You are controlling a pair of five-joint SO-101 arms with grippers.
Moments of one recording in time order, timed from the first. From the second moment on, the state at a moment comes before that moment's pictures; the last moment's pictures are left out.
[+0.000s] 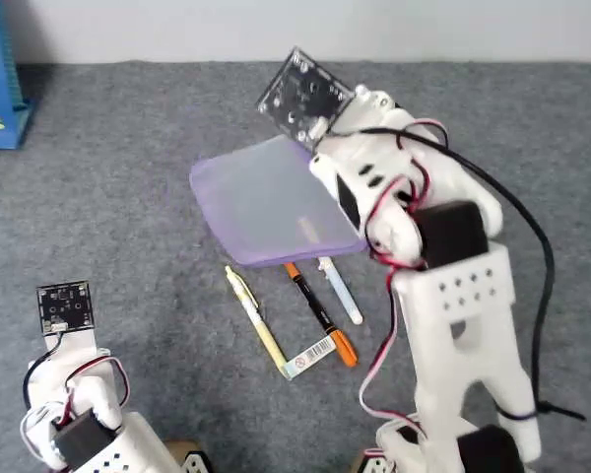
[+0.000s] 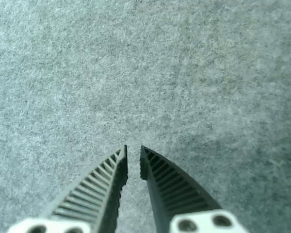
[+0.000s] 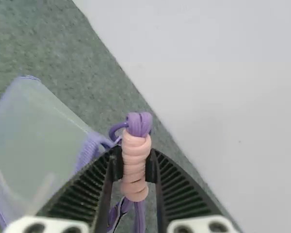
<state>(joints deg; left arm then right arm) -43.7 -103.5 91.4 75.6 -21.8 -19.5 -20.7 -7.3 62.2 40.1</state>
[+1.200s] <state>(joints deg) -43.7 -103.5 91.4 75.6 -21.8 -23.4 -4.2 -23.1 72.0 39.2</state>
